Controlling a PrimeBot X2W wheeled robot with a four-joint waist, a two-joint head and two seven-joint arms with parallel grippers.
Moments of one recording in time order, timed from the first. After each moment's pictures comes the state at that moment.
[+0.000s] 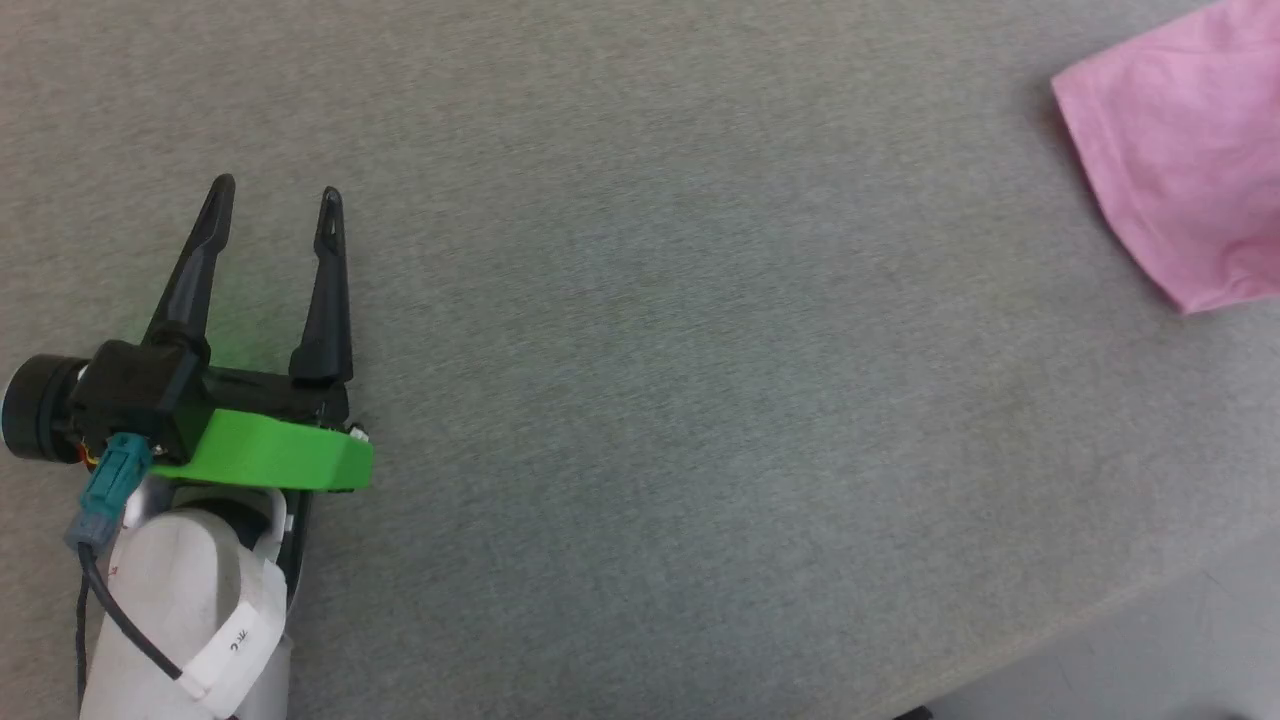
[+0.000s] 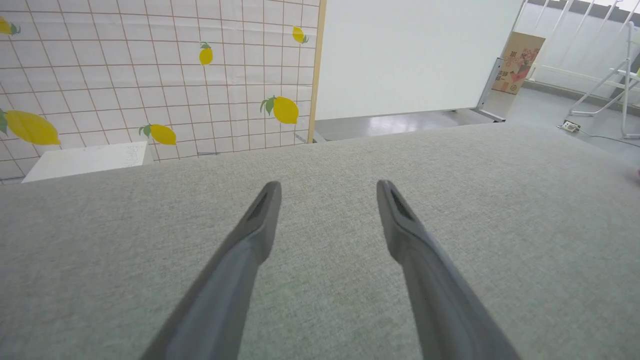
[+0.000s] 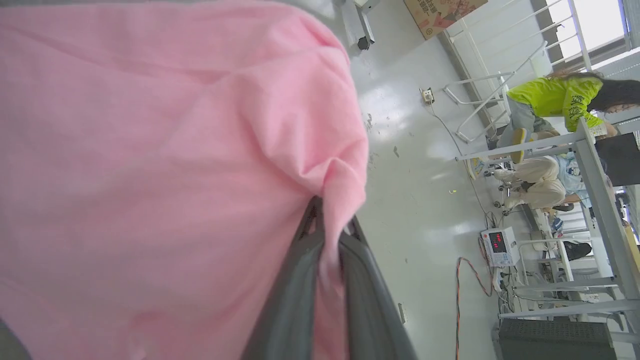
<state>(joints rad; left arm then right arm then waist) -0.28 0.20 0.00 -0.14 -0.12 -0.11 -0.14 -0.74 -0.39 -0.29 0.59 -0.35 0.13 0.18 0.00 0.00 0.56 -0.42</state>
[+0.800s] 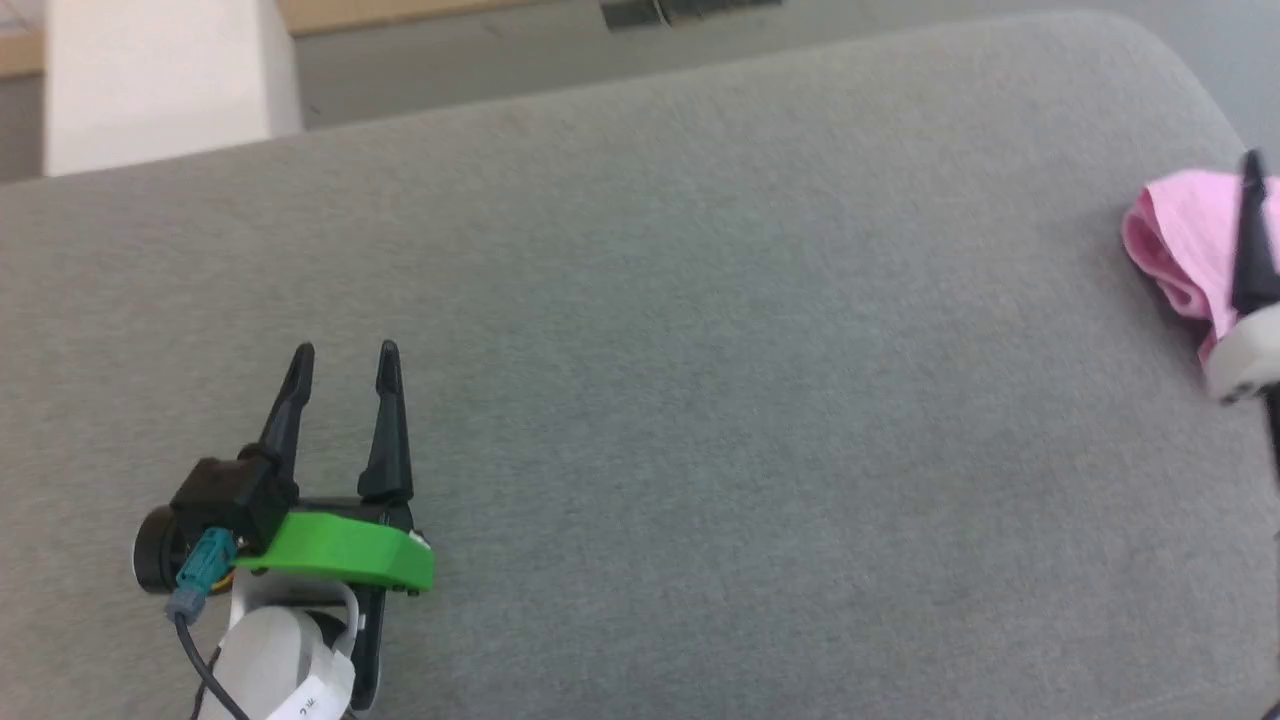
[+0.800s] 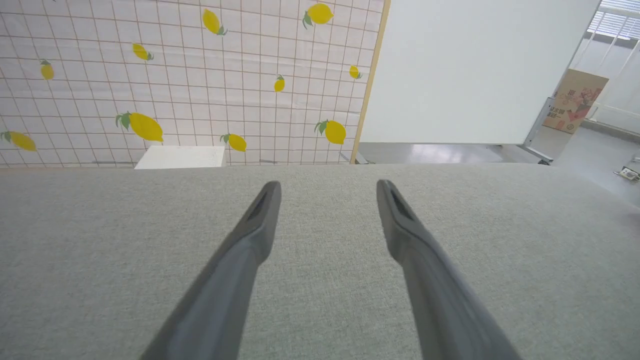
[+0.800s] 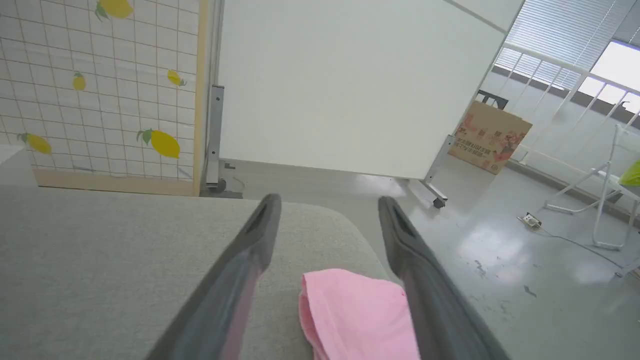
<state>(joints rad) -0.16 0.10 -0.01 0.08 -0.20 -0.08 -0.25 -0.51 -0.28 -0.25 0.38 -0.05 0.13 -0.13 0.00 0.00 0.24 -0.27</state>
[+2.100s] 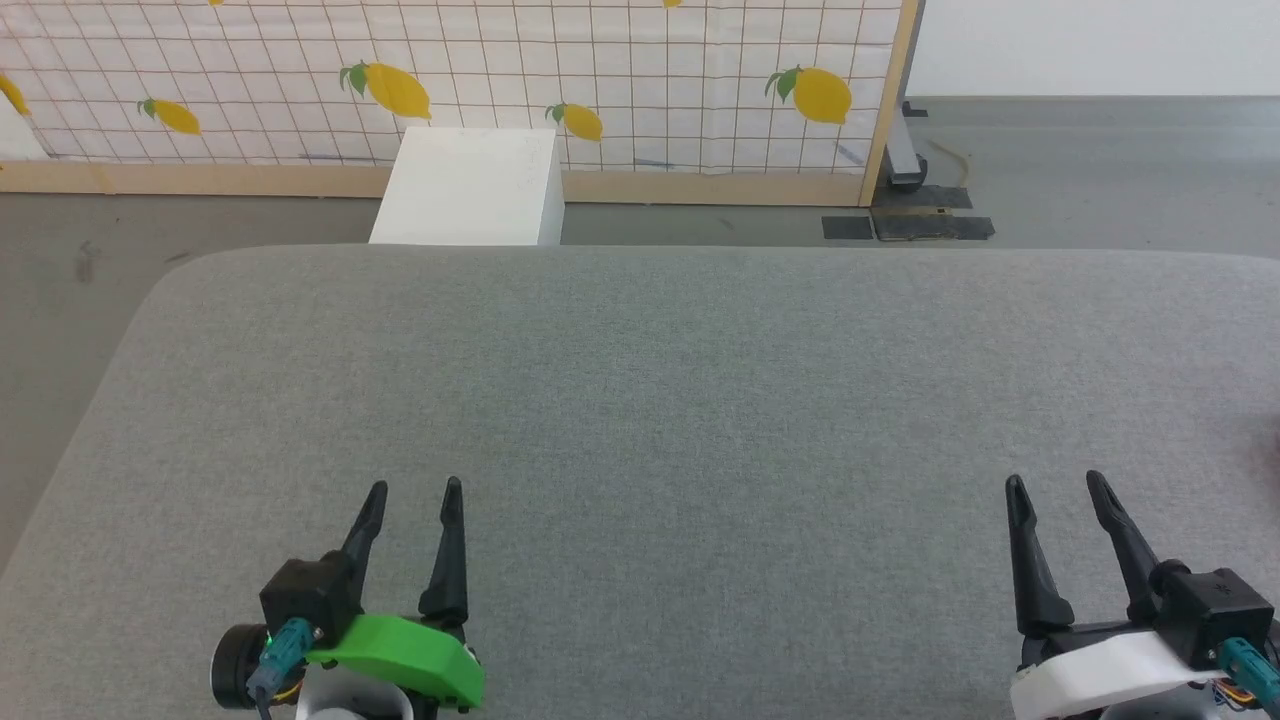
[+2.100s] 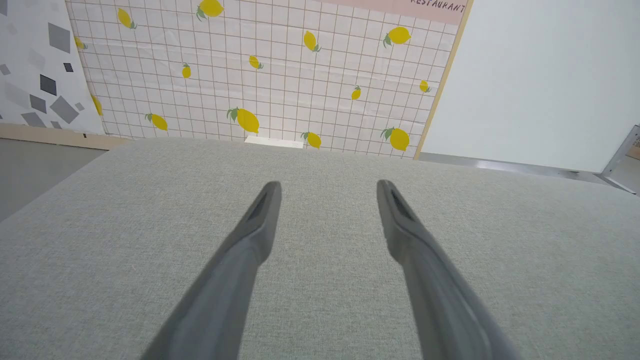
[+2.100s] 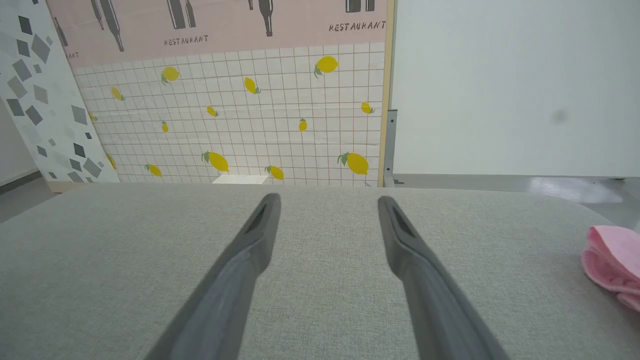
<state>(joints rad) -0.03 0.06 -0.06 0.20 -0.21 -0.08 -0.26 0.09 -0.05 -0.07 0.05 0.09 0.13 -0.22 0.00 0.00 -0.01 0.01</state>
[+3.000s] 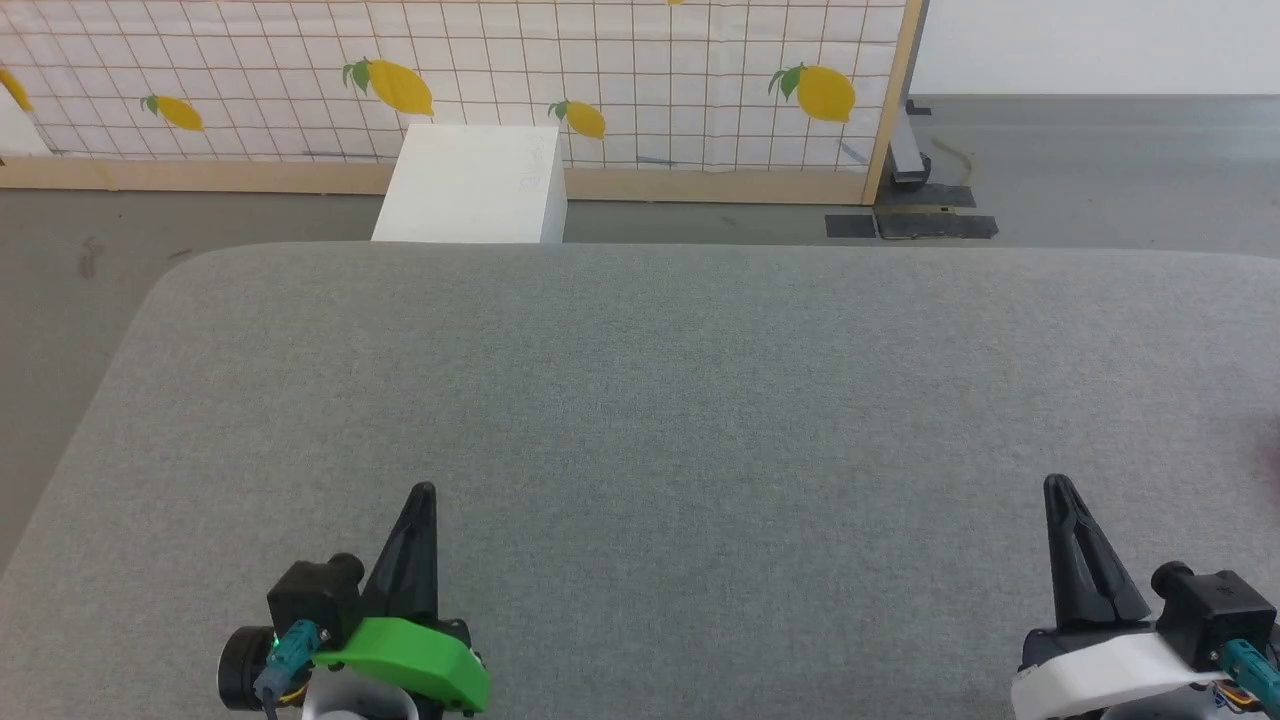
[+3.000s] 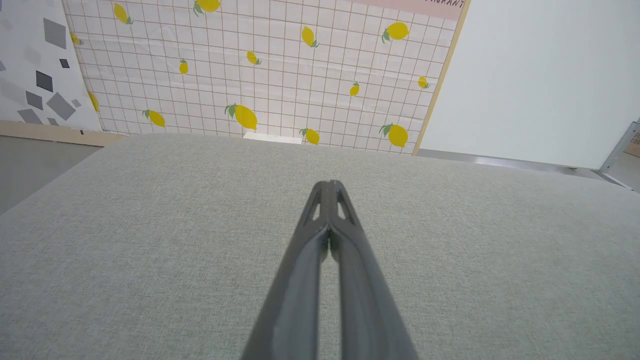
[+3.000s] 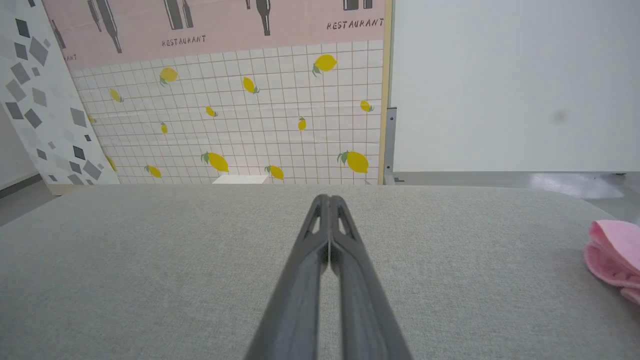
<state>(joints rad) -0.02 0.06 -0.07 0.21 -0.21 -0.08 -0.26 0.09 -0.05 -0.07 0.06 0.11 0.13 -0.23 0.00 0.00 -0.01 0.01</state>
